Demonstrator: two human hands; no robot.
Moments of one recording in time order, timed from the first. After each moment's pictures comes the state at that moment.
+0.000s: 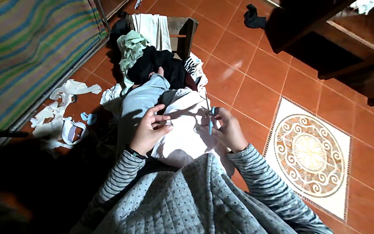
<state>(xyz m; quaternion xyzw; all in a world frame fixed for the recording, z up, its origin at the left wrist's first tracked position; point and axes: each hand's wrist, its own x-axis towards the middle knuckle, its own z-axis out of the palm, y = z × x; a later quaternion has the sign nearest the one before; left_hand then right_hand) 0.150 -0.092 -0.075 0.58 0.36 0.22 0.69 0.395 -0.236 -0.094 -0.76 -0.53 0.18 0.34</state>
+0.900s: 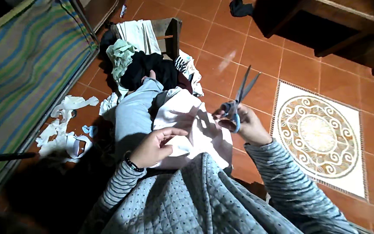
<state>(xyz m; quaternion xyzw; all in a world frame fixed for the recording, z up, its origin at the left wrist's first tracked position) 0.157 -0.103 -0.054 0.66 0.12 0.08 0.74 0.419 -0.270 -0.054 -0.63 -0.43 0.34 0.55</state>
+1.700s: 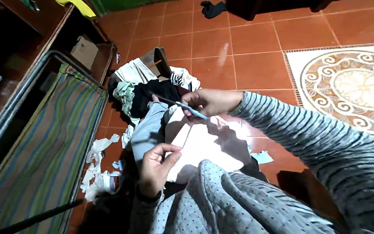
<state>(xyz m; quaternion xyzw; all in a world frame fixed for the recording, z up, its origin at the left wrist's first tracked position) 0.154 -0.109 -0.021 0.70 0.15 0.26 0.65 0.435 -0.179 0.002 -0.49 -0.62 0.46 0.42</state>
